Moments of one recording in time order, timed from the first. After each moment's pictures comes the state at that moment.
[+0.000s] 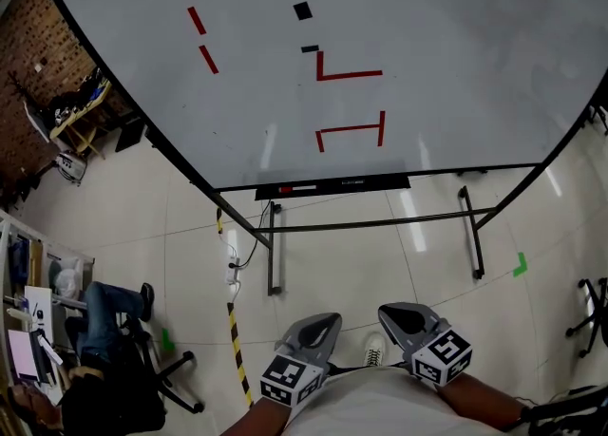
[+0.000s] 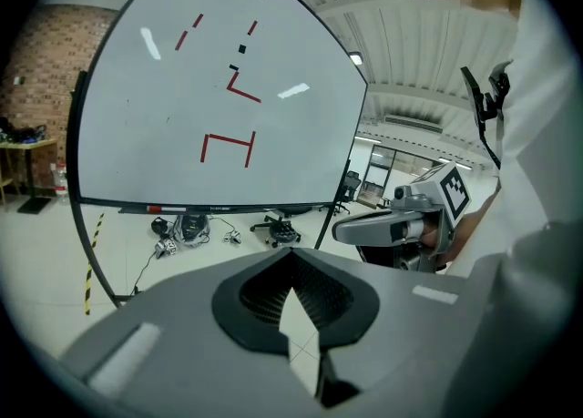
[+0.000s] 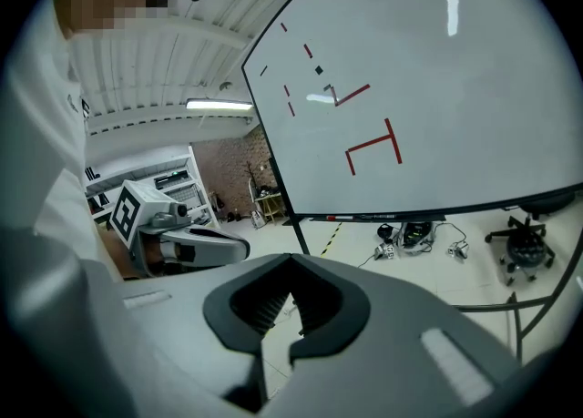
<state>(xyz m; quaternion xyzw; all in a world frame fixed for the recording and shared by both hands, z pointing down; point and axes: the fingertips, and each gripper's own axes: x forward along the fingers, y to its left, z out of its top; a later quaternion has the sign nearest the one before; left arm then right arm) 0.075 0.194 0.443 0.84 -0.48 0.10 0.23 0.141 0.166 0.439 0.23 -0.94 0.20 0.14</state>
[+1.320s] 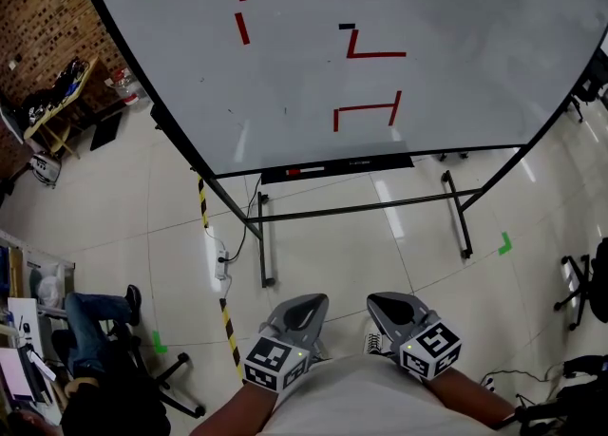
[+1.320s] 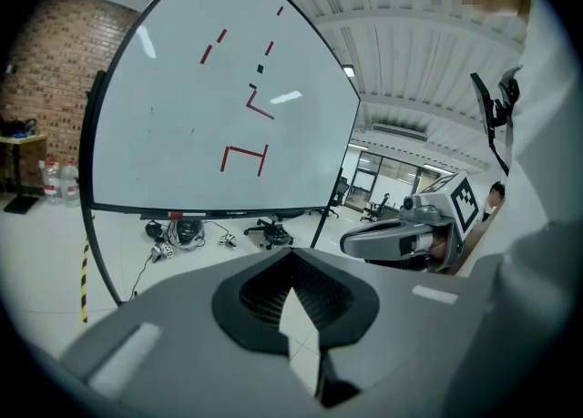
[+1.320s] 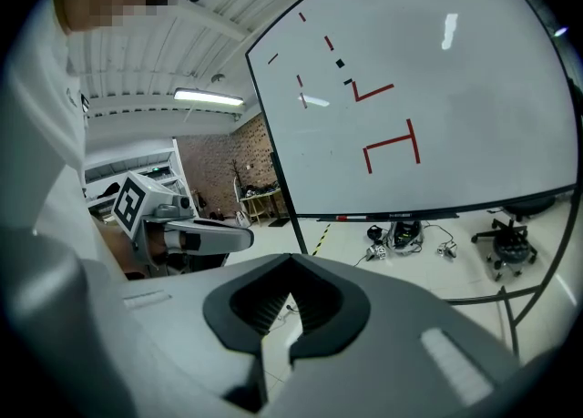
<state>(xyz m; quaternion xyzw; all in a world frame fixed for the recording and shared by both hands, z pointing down) -0.014 0.220 0.431 0.86 -0.45 0.08 0.23 0.059 0.213 0.436 0.29 -0.93 0.19 0.14</state>
